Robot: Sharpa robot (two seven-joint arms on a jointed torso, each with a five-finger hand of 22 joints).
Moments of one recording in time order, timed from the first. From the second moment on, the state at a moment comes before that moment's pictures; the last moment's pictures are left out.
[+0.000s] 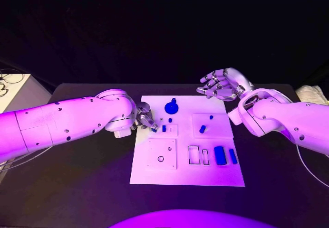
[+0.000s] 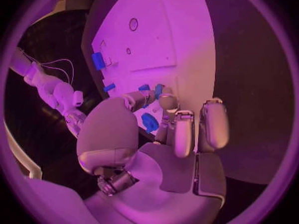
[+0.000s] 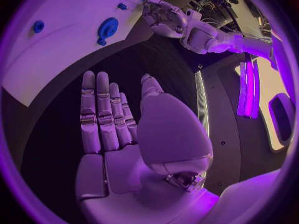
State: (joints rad) left arm 1.35 -0.66 -0.17 1.45 -0.97 0.10 -0.58; left_hand 1.05 -0.17 0.78 0.14 0.35 0.88 0.06 0.75 0.75 1.25 -0.03 1.12 0.72 1.47 -0.07 1.56 1.31 0.08 1.37 0.04 1.42 1.29; right arm 1.33 -0.85 -0.16 1.53 -0.83 -0.60 0.12; right_hand 1.39 -0.08 -0.06 0.29 0.33 0.78 0.20 0.34 0.23 0.96 0.15 0.46 0.15 1.23 0.08 0.15 0.67 0.17 1.19 0.19 0.07 0.24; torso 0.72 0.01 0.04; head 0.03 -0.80
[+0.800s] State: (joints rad) left arm 1.35 -0.67 -0.17 1.46 -1.02 0.08 -0.58; left_hand 1.05 -0.17 0.78 0.14 0.35 0.88 0.06 0.75 0.75 1.25 -0.02 1.12 0.72 1.47 -0.07 1.56 1.31 0.08 1.37 0.04 1.42 1.29; right arm 1.32 -0.85 -0.16 1.53 -0.83 -0.60 0.12; right_hand 1.39 -0.08 -0.06 0.29 0.33 0.78 0.20 0.34 0.23 0.96 0.15 0.45 0.15 1.23 0.08 0.15 0.66 0.17 1.19 0.19 0.07 0.24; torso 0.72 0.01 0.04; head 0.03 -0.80
